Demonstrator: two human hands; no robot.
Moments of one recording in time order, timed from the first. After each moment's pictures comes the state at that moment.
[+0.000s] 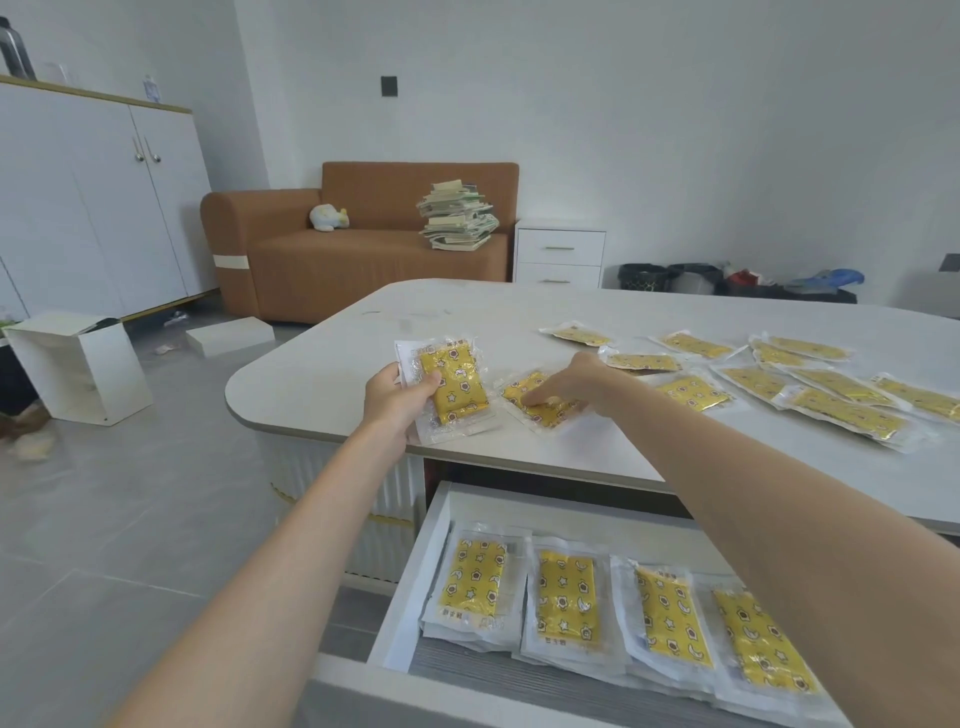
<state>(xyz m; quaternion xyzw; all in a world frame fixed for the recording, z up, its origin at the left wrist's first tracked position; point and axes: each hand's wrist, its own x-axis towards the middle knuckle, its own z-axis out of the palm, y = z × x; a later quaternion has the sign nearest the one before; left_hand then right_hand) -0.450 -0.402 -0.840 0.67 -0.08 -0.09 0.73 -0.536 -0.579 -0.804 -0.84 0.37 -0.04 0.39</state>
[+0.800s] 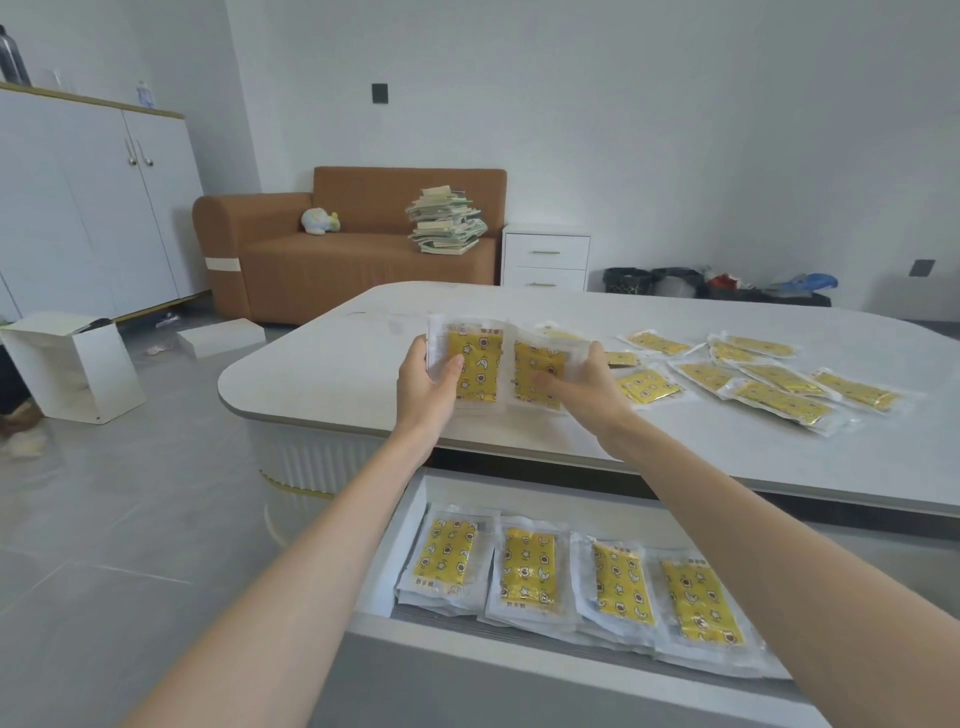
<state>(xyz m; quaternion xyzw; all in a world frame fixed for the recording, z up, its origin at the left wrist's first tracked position) -0.515 -0.426 -0.831 0.72 -0.25 0.05 0.65 -0.610 -0.577 -0.823 -0.75 0.17 -0.27 0.58</state>
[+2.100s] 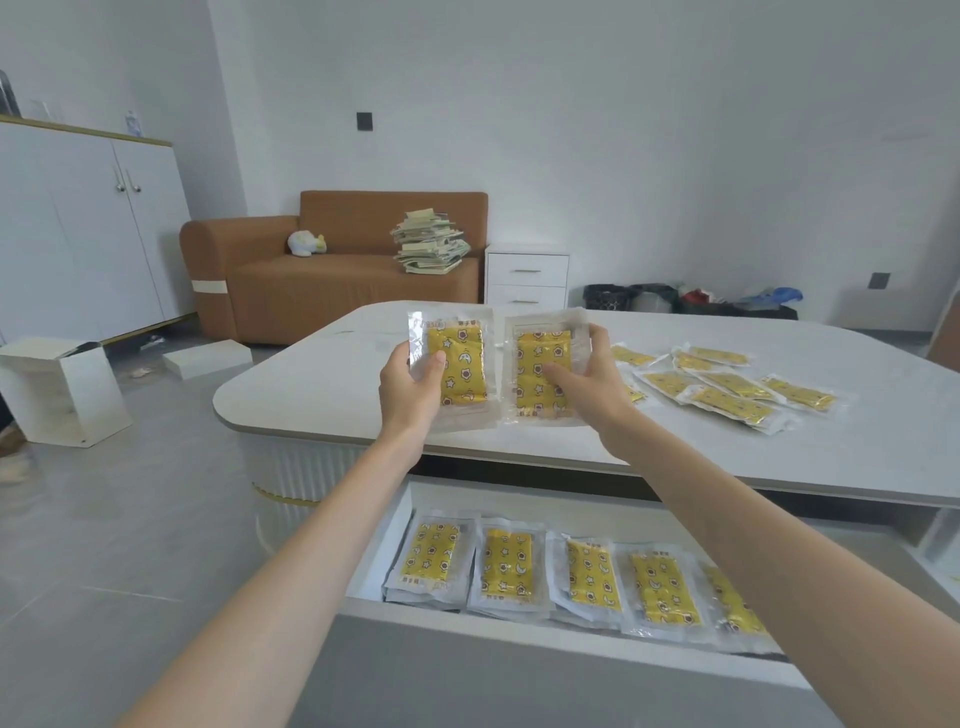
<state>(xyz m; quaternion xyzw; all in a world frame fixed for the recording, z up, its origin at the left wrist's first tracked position) -0.555 -0.414 -0.801 0.70 -0.21 0.04 0.68 -0.667 -0.559 -0.785 -0.73 0.15 -0.32 0.59</state>
